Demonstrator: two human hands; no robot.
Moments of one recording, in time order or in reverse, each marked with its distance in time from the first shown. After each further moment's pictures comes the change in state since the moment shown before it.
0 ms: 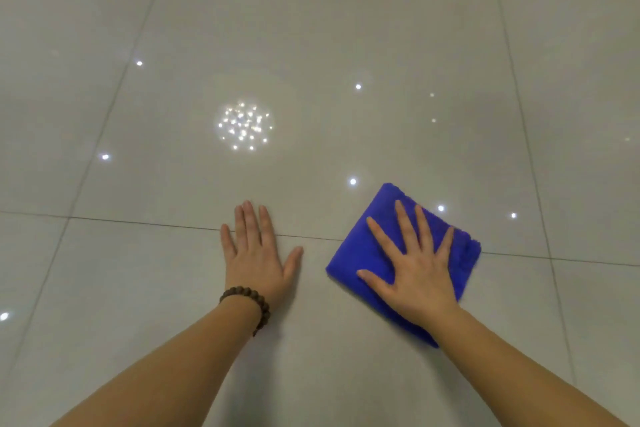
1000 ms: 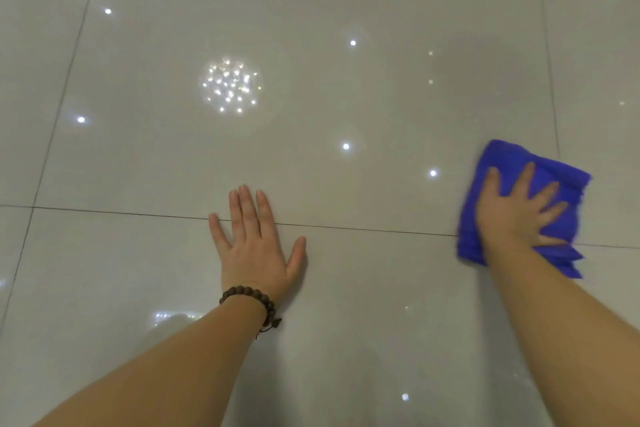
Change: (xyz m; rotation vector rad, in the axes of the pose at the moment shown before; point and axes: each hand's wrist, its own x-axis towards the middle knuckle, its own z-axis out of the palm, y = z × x) left_hand 0.005 -0.004 0.015 0.015 0.082 0.019; right_hand 0.070 0.086 -0.010 0.336 -0.019 1.143
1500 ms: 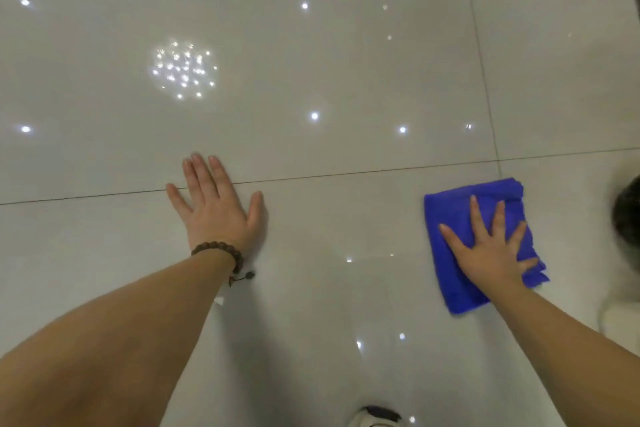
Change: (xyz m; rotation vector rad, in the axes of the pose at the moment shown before) left_hand -0.005 0.004 -0.010 0.031 -0.051 0.000; right_hand -0.070 0.177 -0.025 -0.278 -0.351 -0.122
